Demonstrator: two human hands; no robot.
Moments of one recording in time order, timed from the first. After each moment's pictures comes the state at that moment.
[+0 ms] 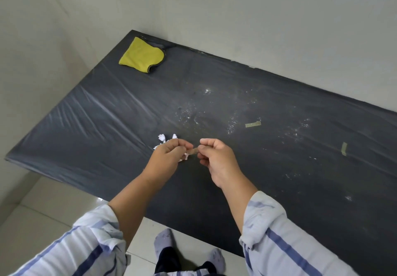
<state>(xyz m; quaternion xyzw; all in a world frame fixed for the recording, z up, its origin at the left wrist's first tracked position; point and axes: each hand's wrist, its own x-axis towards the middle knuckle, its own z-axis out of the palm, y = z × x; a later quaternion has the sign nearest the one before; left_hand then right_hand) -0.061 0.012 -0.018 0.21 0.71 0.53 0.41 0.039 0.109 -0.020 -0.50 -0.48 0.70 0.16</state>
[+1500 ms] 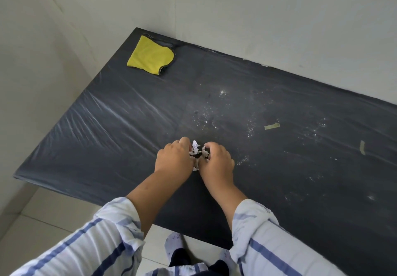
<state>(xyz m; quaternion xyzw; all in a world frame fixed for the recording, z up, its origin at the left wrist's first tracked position) -0.120 0.018 -0.047 0.43 0.87 0.15 0.20 -0.018 0.072 -0.057 -0.52 -0.79 0.31 0.11</state>
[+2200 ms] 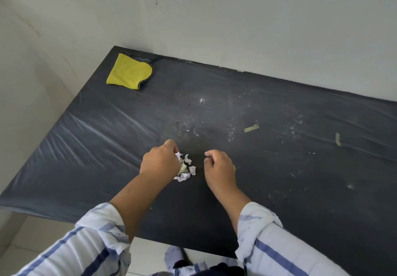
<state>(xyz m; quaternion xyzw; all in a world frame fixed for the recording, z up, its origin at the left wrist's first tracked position) -0.123 0.037 -0.032 0.39 0.87 0.16 0.24 0.022 0.100 -0.051 -0.55 -0.75 0.34 0.14</state>
